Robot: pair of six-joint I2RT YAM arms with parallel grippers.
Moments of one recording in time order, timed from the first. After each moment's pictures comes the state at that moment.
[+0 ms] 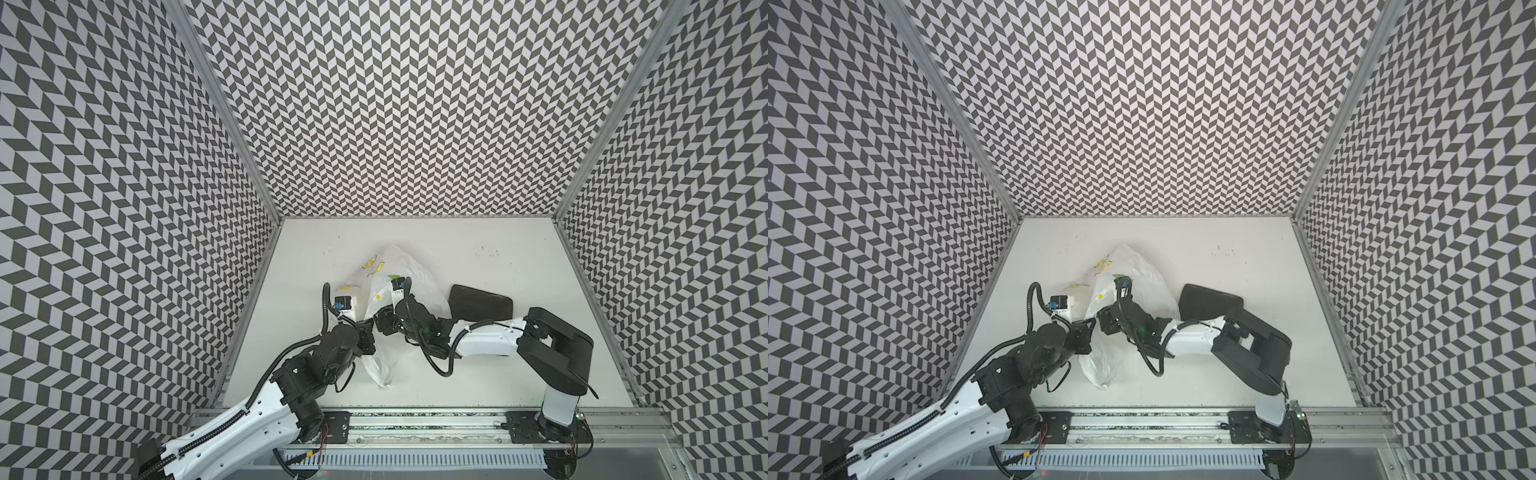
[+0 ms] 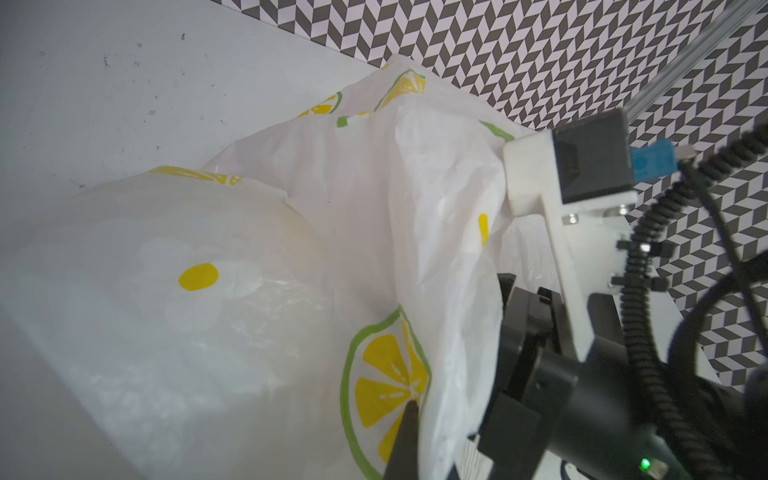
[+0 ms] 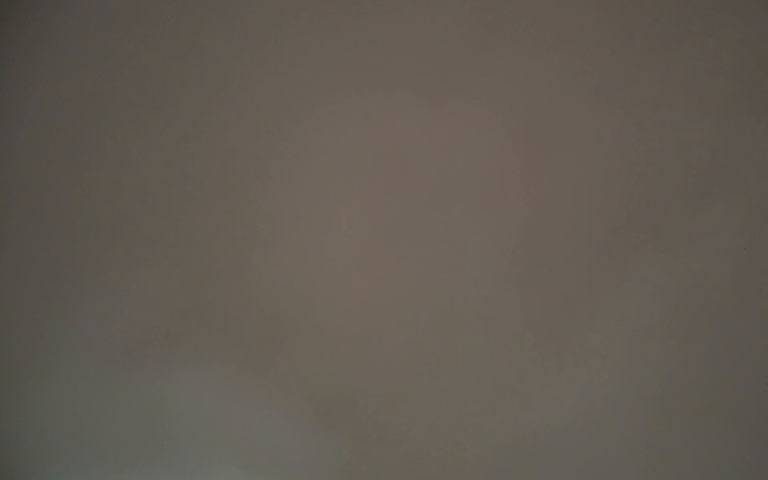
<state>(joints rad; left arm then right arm) -0.88 0.61 0.44 -0.34 -0.38 -0.70 1.05 1.88 1.04 0.37 0.21 0.69</state>
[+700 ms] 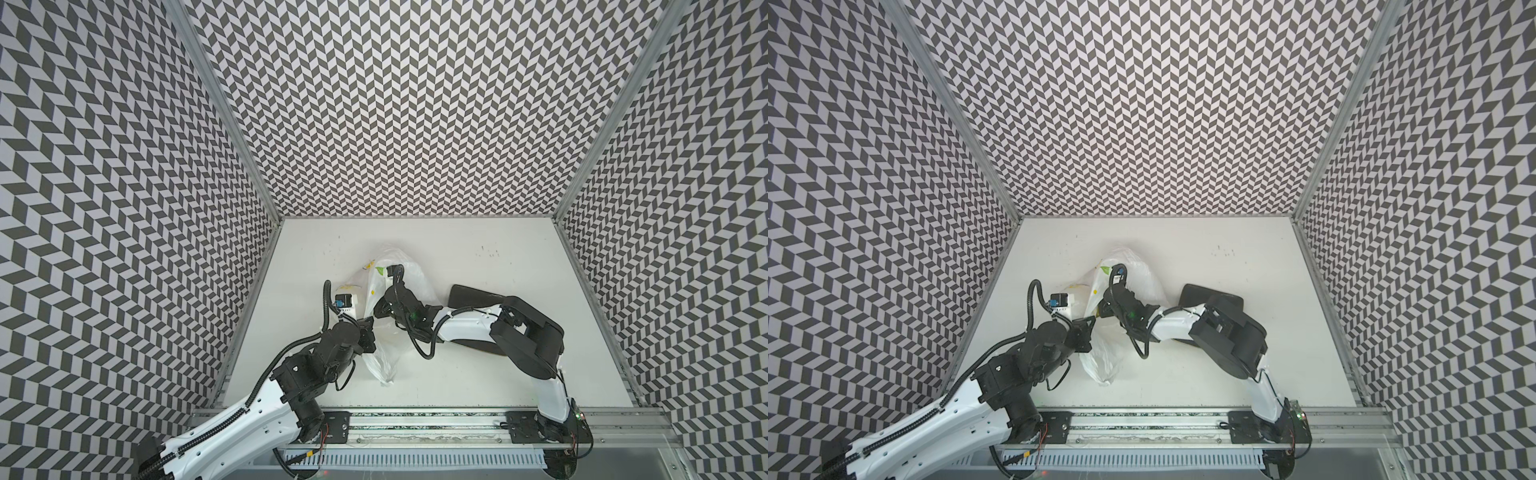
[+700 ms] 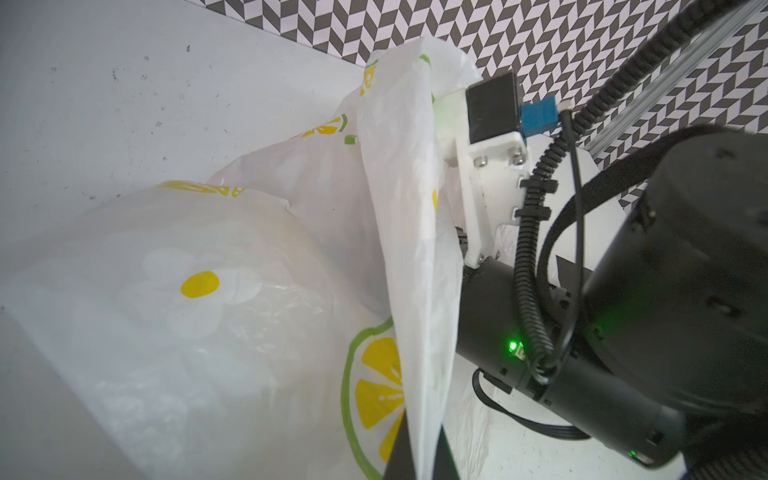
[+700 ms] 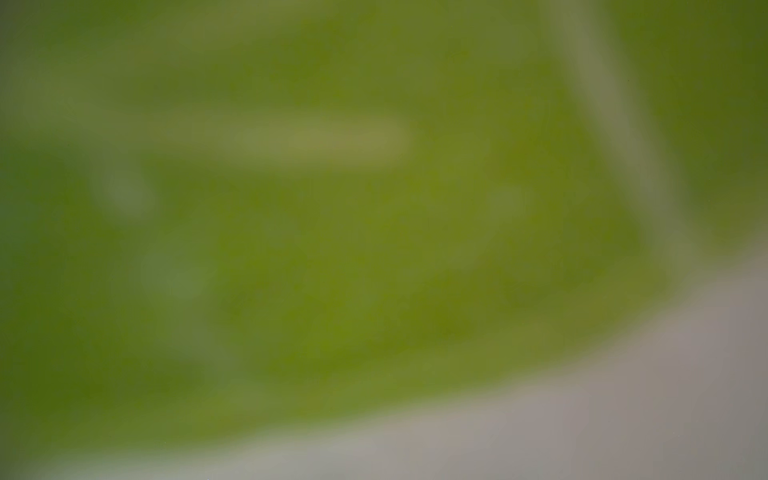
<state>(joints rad) -0.88 0.63 0.47 -0.35 -0.39 -0.70 0.99 2.04 1.22 0.36 0.25 0.69</state>
